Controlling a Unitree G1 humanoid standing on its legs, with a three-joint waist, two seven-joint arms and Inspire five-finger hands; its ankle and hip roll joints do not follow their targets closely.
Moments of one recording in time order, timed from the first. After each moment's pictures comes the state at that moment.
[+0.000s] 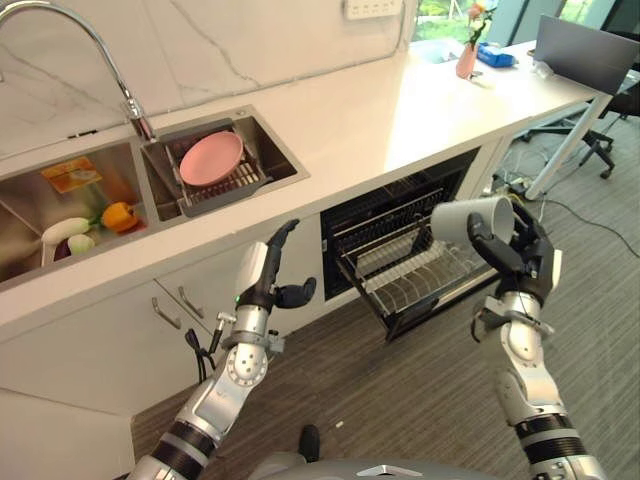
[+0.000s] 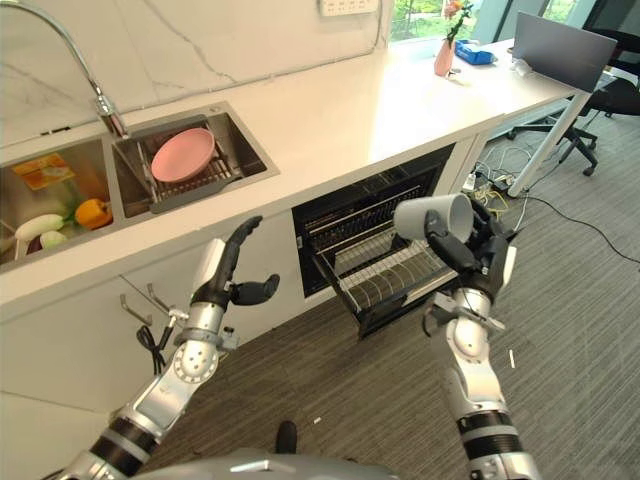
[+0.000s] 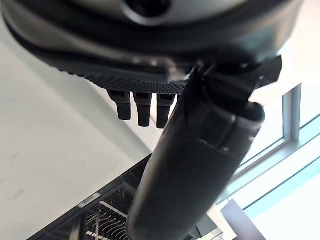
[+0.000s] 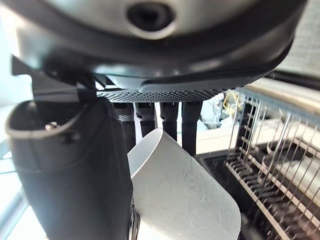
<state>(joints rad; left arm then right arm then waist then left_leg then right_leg) 0.01 0.39 -0.40 0.07 0.25 -0.06 0.45 -0.06 -0.39 0.03 0.19 0.52 -0.25 -0.53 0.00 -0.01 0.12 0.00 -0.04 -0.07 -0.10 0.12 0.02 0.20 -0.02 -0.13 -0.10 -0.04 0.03</state>
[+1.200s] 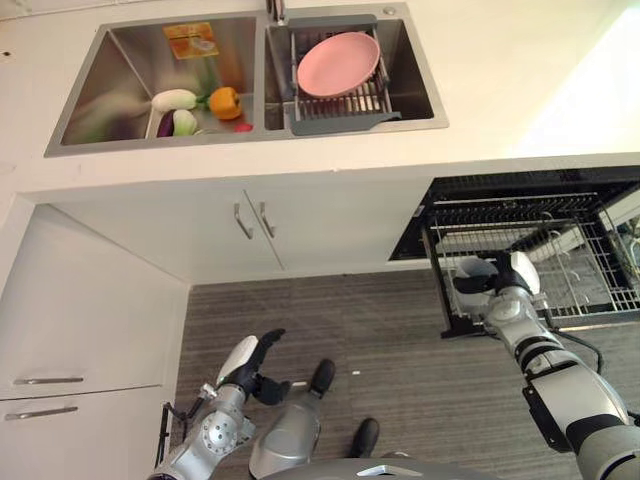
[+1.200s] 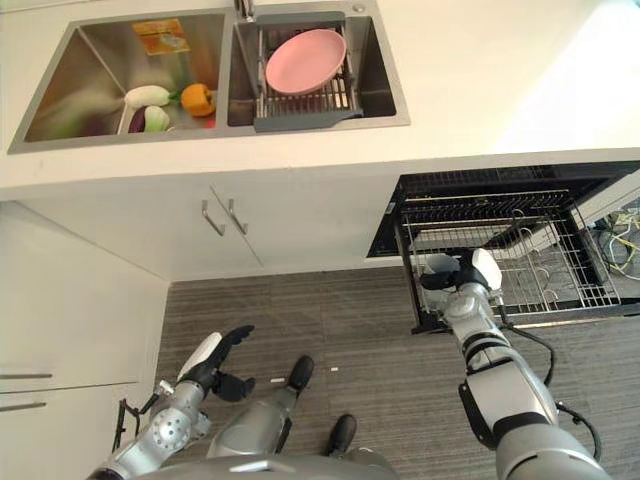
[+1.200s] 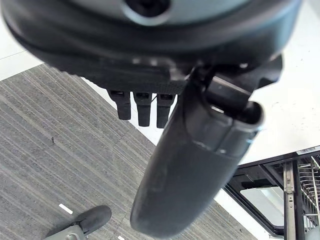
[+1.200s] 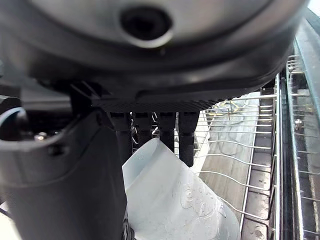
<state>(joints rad) 0.13 0.46 -0.49 0.48 0.21 -0.12 0.29 -0.62 -0.47 0.30 1.24 -0.02 -0.05 -0.40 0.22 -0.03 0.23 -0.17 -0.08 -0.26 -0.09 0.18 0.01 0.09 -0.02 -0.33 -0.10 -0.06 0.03</state>
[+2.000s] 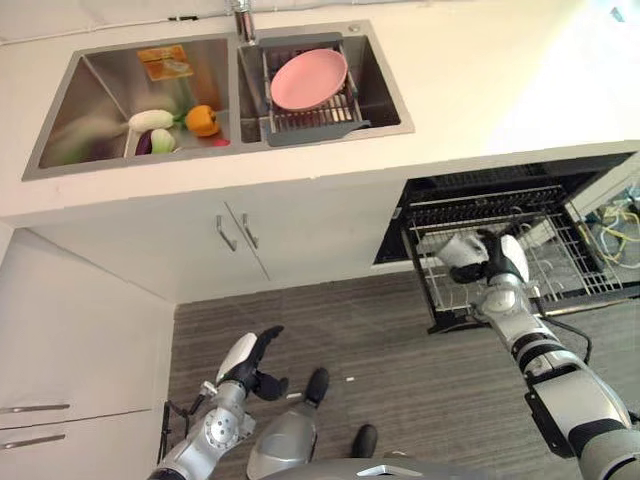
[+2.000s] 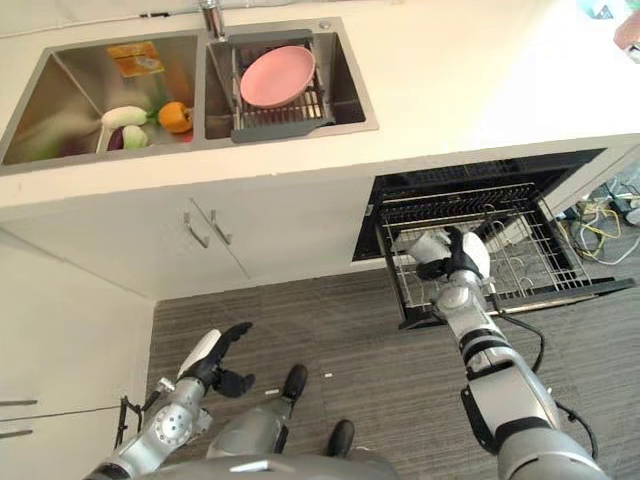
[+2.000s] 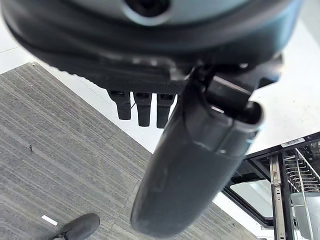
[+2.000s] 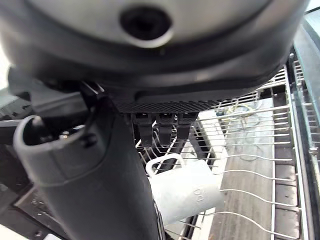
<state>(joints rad) 0.09 0.44 -0.48 0.53 0.21 -0.12 0.30 -0.56 -0.47 0.30 1.00 -0.01 -0.05 -0.39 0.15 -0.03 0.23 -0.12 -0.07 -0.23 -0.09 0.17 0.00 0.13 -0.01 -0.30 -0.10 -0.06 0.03</state>
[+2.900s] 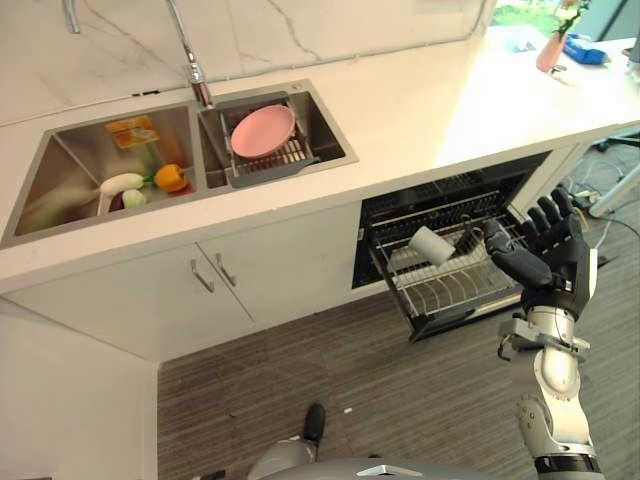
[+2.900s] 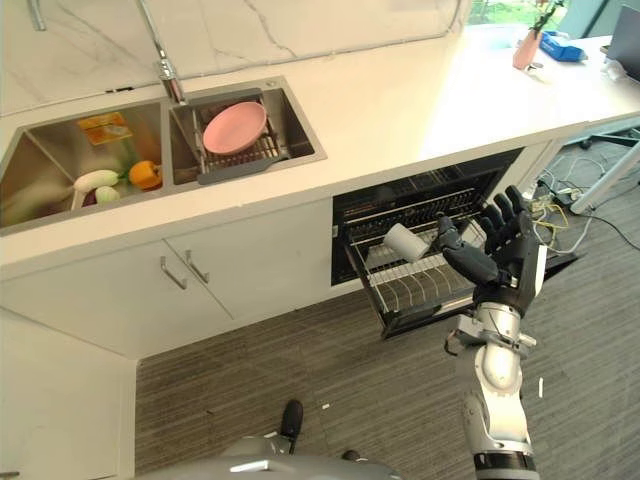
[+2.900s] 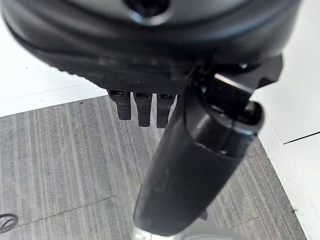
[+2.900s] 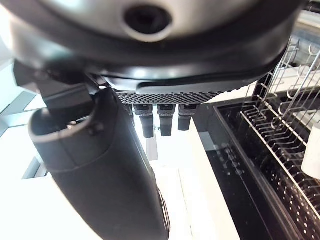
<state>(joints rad) 0.12 0.15 -0.04 1.28 -0.05 -0.02 0.26 0.12 -0.32 -0.10 -0.09 0.47 -0.33 -0.30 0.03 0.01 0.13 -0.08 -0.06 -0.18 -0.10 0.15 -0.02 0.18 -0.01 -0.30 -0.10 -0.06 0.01</state>
